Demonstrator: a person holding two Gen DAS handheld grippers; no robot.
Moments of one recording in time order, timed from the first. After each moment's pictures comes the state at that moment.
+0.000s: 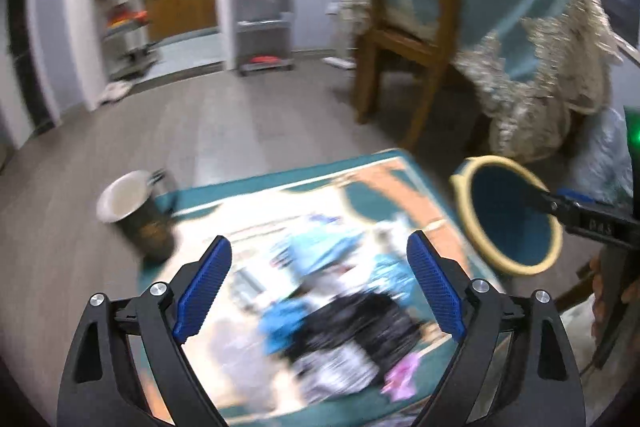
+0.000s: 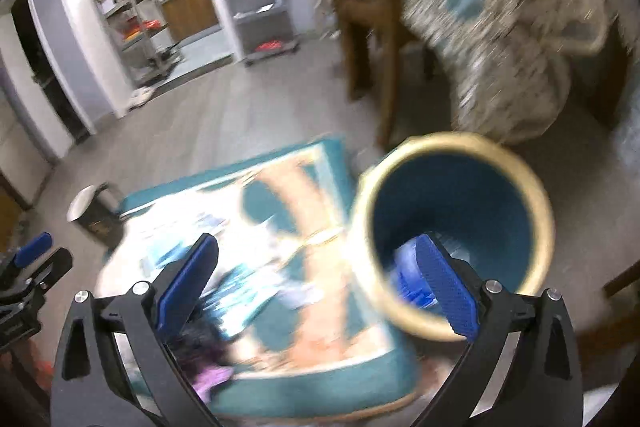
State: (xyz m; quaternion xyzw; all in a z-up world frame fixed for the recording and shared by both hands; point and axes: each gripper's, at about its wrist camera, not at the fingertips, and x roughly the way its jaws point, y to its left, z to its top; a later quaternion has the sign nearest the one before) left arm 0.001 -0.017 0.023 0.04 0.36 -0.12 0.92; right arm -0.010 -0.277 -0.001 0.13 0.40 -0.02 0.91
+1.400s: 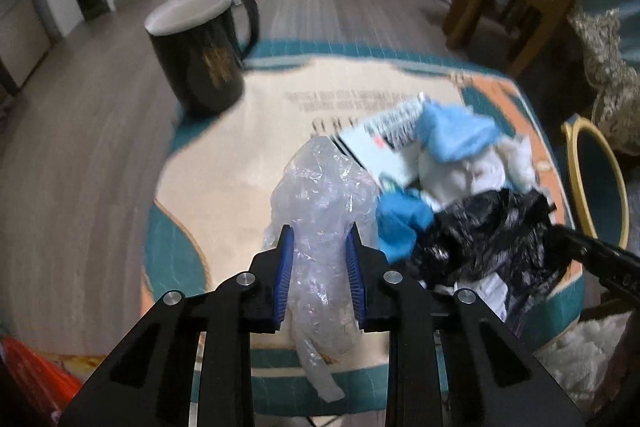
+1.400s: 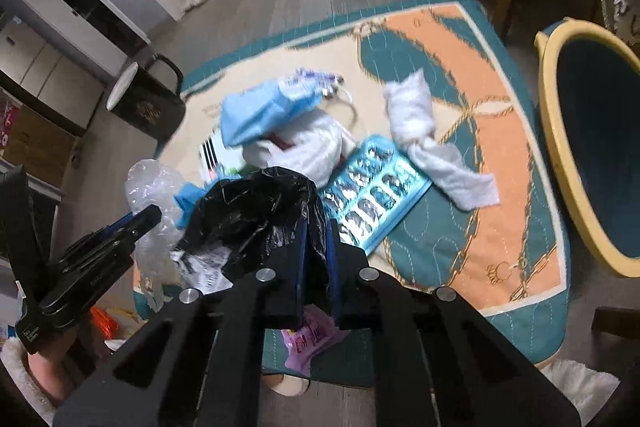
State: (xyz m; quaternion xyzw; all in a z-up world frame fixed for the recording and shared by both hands) left arm 0.018 0.046 -0.078 -0.02 0.50 0.00 0.87; right arm 0.015 -0.176 -0.088 0.14 0.54 0.12 0.82
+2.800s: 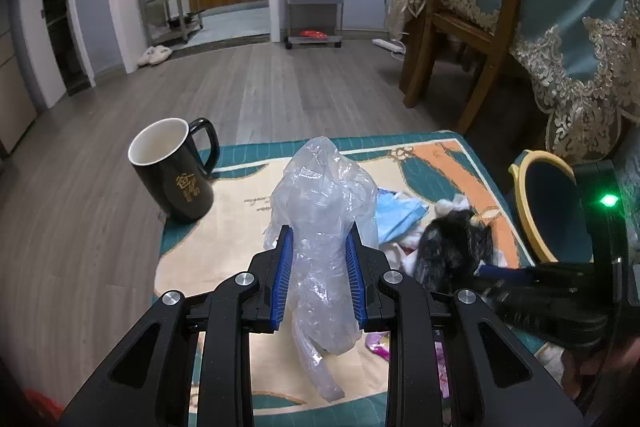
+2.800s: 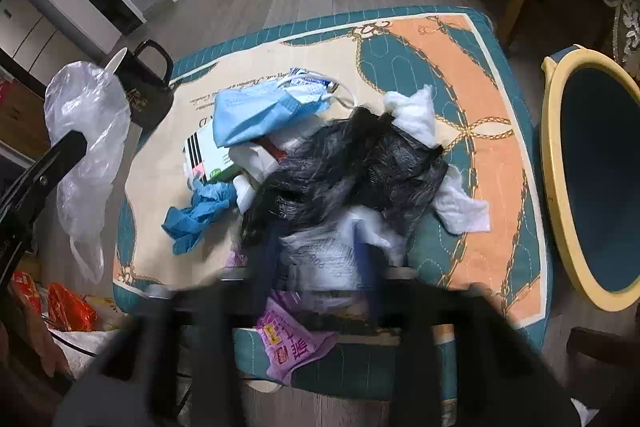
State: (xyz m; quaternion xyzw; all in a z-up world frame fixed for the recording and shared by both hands) left arm 0.021 0.007 -0.019 0.02 0.39 -0.06 0.92; right arm 0.033 -0.170 -0.094 0.09 0.56 0.12 0.82
